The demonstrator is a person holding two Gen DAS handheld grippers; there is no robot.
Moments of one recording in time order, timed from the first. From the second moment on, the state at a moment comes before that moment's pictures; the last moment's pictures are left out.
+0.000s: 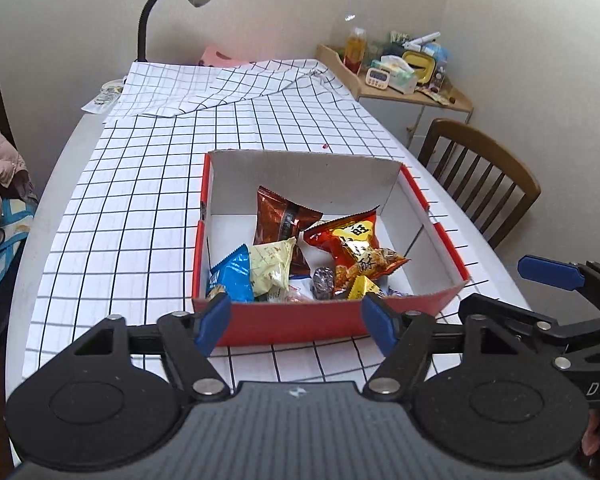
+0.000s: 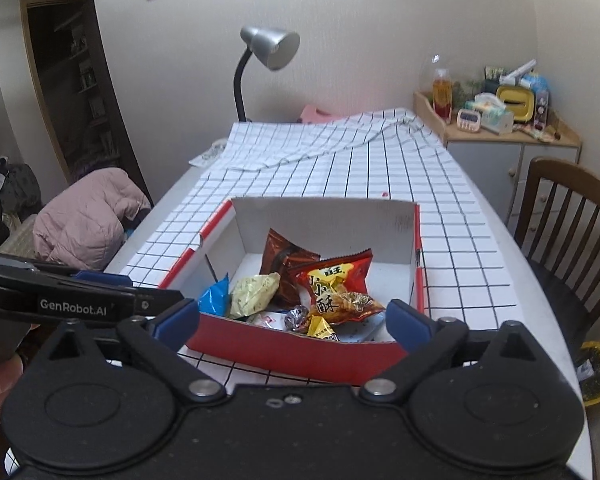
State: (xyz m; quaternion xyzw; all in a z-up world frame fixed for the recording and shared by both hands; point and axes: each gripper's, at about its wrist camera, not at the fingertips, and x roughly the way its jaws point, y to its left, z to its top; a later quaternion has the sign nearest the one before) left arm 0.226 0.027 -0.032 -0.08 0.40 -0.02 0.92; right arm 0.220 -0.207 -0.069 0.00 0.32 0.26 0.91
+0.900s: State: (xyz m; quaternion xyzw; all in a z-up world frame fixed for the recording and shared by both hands) left arm 0.129 0.027 0.005 -0.08 0.35 -0.03 0.93; right arm 0.130 -0.206 -0.042 0.06 0.29 0.21 0.93
